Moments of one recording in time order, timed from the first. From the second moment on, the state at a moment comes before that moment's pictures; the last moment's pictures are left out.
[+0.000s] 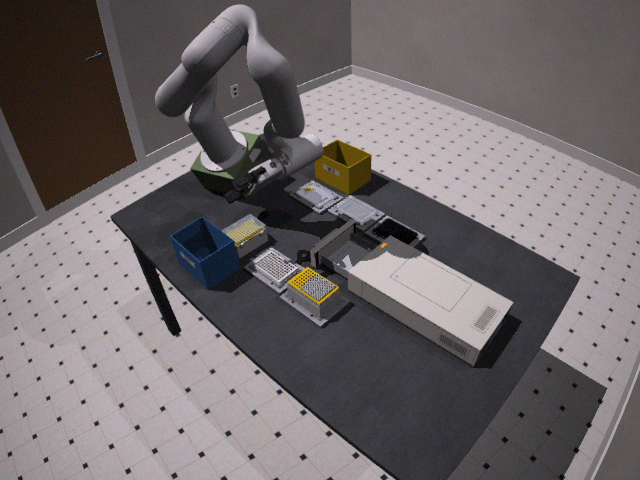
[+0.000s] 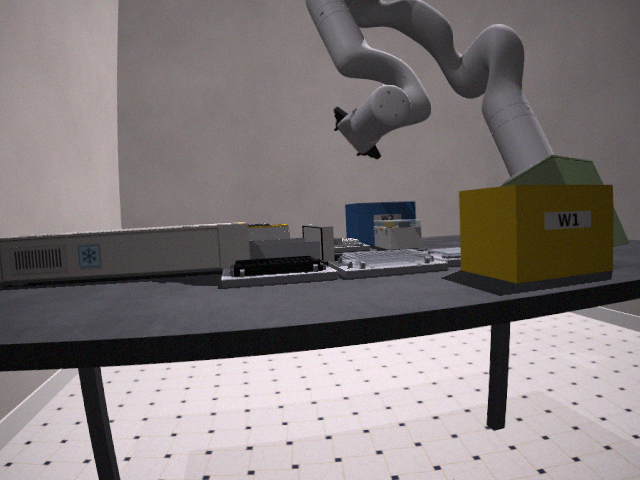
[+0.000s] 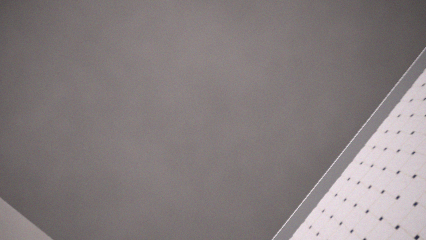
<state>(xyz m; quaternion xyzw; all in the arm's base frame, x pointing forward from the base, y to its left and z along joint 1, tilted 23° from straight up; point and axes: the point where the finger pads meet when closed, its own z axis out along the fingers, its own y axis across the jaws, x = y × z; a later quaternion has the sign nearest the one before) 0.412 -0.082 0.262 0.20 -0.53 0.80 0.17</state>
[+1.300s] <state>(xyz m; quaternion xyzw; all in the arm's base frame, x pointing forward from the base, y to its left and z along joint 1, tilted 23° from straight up) 0.402 -0.084 0.240 0.06 -0.64 0.76 0.00</state>
